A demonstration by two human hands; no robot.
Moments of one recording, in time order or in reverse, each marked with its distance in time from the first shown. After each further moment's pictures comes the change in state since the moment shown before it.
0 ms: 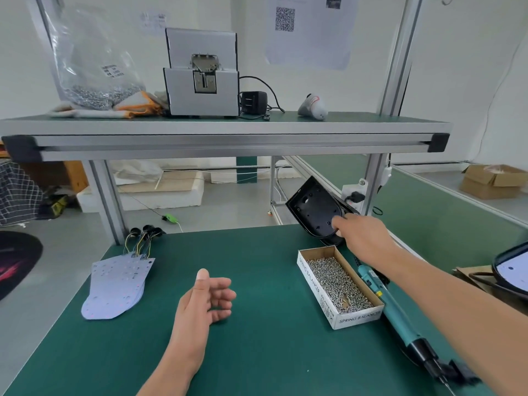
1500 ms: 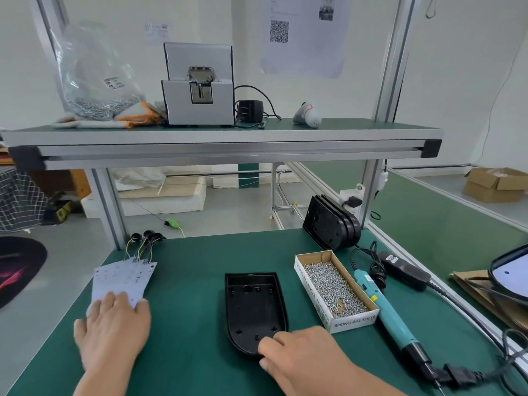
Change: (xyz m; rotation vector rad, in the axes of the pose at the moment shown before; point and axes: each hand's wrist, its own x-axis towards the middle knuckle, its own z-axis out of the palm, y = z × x) left_hand 0.012 0.036 -0.094 1.397 0.491 -0.151; right_hand -0.153 -0.168 -0.053 0.162 0.248 -0.464
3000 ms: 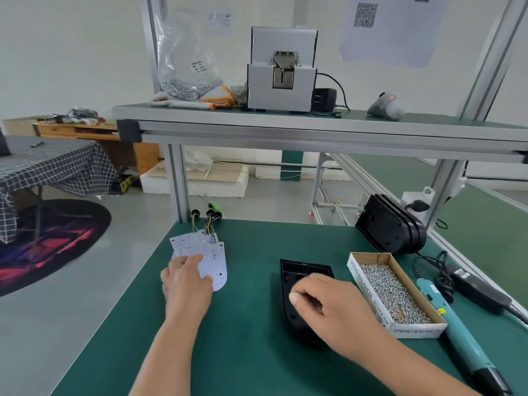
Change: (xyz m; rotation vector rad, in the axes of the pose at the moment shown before) left_hand 0.009 -0.004 0.012 -0.392 -0.047 0.034; right_hand 0.059 -0.006 -0.003 0.715 0.022 0.265
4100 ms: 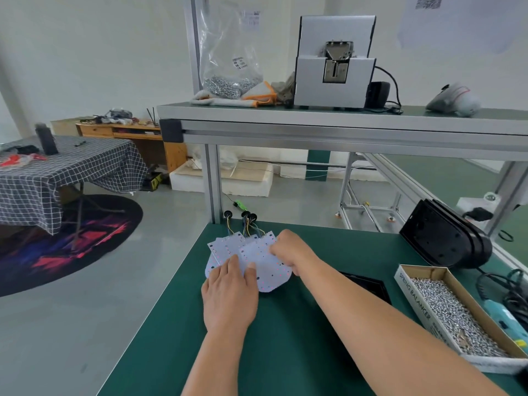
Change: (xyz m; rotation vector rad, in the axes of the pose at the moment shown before) left_hand 0.003 0.003 0.010 0.184 -0.028 0.053; right_hand 0.210 -0.013 0.122 0.228 -0.340 0.574
